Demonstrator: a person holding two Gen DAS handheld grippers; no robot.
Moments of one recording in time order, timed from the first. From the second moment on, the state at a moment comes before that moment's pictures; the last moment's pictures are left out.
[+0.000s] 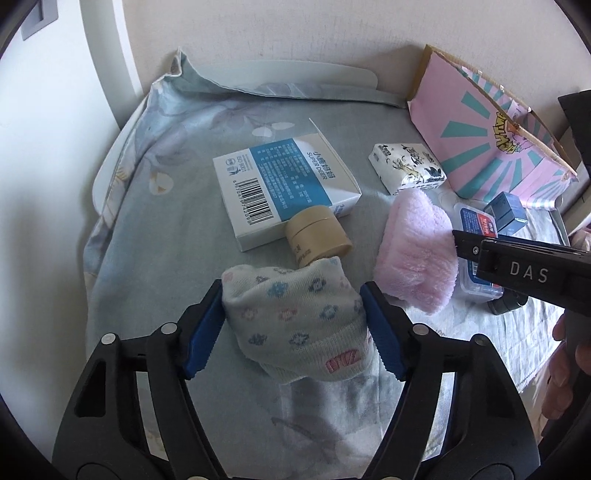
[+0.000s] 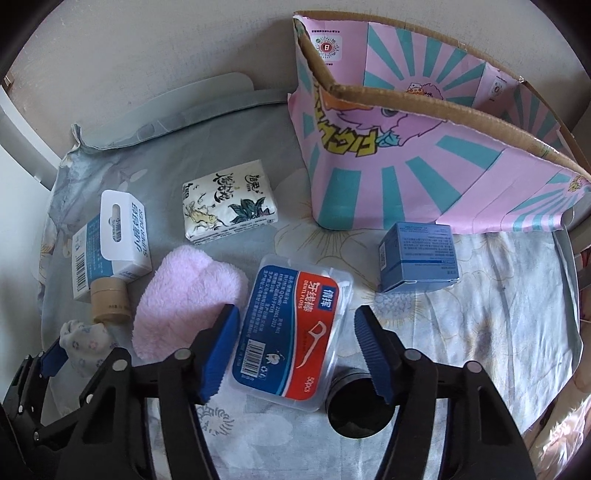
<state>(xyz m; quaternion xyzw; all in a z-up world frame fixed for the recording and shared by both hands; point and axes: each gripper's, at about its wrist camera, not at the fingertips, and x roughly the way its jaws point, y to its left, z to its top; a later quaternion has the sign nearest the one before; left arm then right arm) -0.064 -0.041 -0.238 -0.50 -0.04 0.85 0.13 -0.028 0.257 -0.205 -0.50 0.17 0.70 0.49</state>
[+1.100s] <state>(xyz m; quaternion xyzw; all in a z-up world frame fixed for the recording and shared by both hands) -0.063 -0.050 -0.118 -0.42 -0.05 0.89 0.14 -0.042 0.217 -0.105 -0.40 0.12 0.77 0.48</state>
